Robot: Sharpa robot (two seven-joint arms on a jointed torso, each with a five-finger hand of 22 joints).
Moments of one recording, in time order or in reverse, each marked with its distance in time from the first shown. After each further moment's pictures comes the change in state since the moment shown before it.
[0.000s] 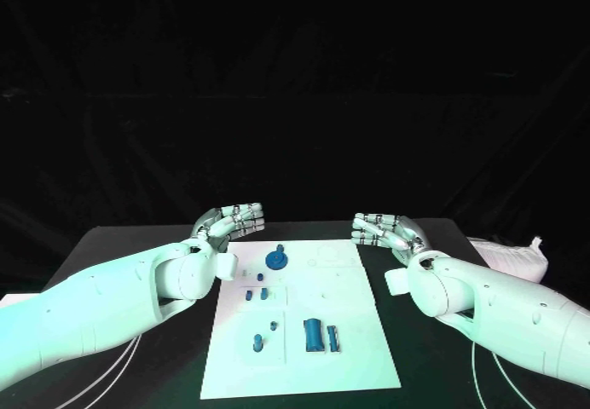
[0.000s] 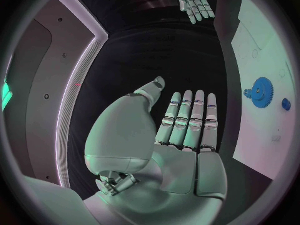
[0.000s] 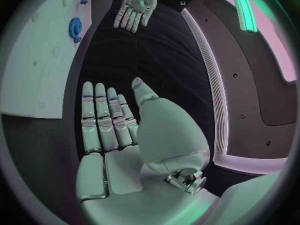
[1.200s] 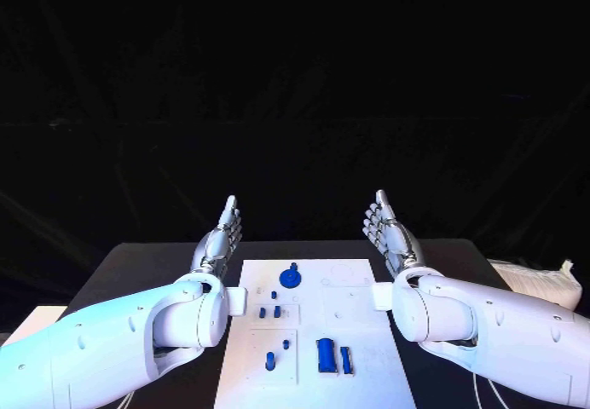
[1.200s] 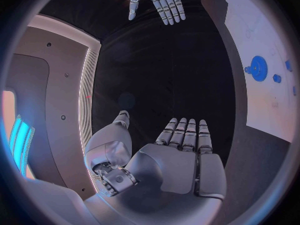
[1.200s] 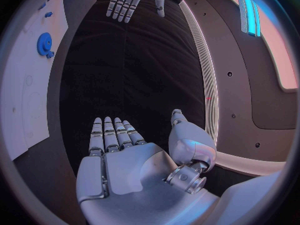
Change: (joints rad) left arm -0.047 -0.069 0.012 0.295 -0.093 -0.437 0.108; left_hand -1.008 0.109 -0.302 -0.041 -0.044 -0.723 -0.165 -0.044 -0.049 -0.741 -0.165 -0.093 -0.048 -0.681 -0.151 -0.148 -0.065 -0.165 -0.516 -0.250 -0.046 -0.389; right arm 0.121 -0.069 -0.153 0.320 0.226 -0.409 0.127; right_hand -1.025 -0.017 -0.060 -0.027 -0.145 -0.674 -0.187 -0.044 -0.096 -0.768 -0.151 -0.044 -0.064 -0.790 -0.120 -0.047 -0.128 -0.158 -0.667 -0.219 -0.205 -0.159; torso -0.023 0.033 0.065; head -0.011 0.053
